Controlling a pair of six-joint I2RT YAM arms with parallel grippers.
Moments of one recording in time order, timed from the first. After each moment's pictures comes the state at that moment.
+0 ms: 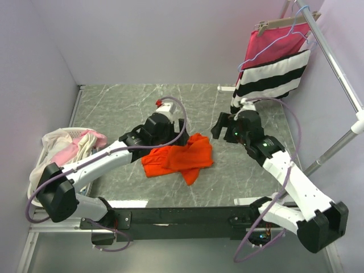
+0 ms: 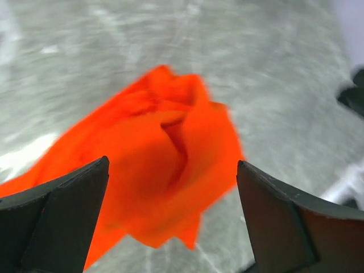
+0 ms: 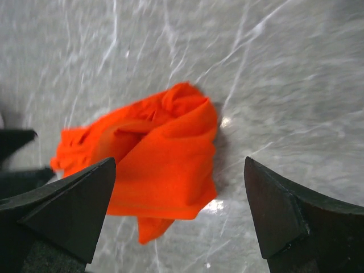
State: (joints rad) left arm -0.80 1.38 1.08 -0.21 -0.08 -0.53; right arm 0.42 1.01 0.93 -0.46 0.12 0.53
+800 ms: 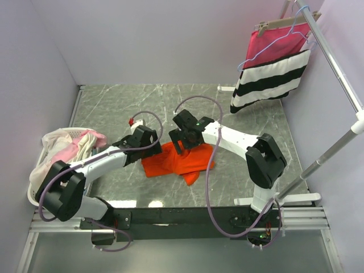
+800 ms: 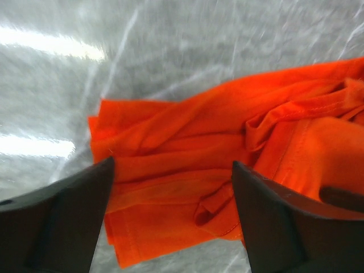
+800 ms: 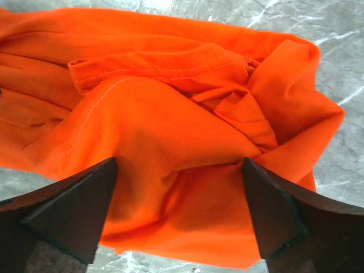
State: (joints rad) left arm -0.58 1.37 0.76 -0.24 -0.25 -0.77; right arm 0.77 1.81 1.37 -0.67 0.16 0.29
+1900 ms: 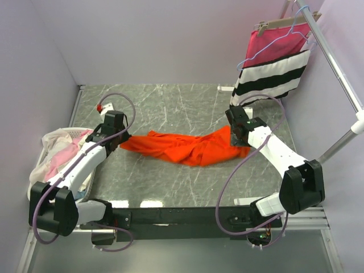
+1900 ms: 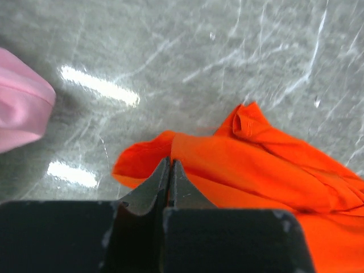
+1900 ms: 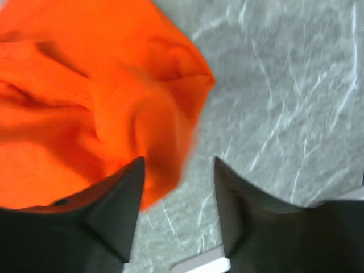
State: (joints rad) left arm -0.26 1.22 0.86 -0.39 -0.30 -0.63; right arm 0.35 1.41 1.08 -0.82 0.48 0.39
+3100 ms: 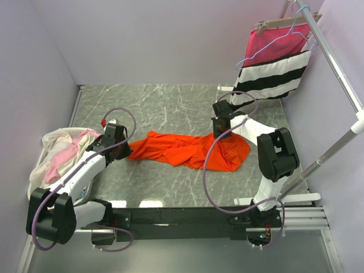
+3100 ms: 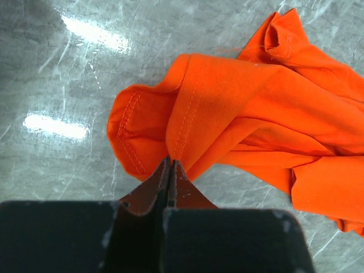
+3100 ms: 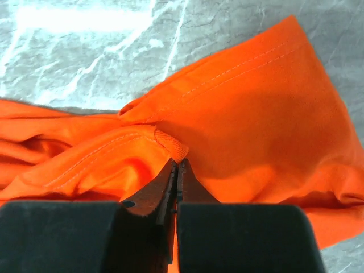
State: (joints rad) left arm -0.26 1.15 0.70 -0.45 -0.13 -0.66; right arm 0.36 1.80 1.20 -0.50 0.13 0.29
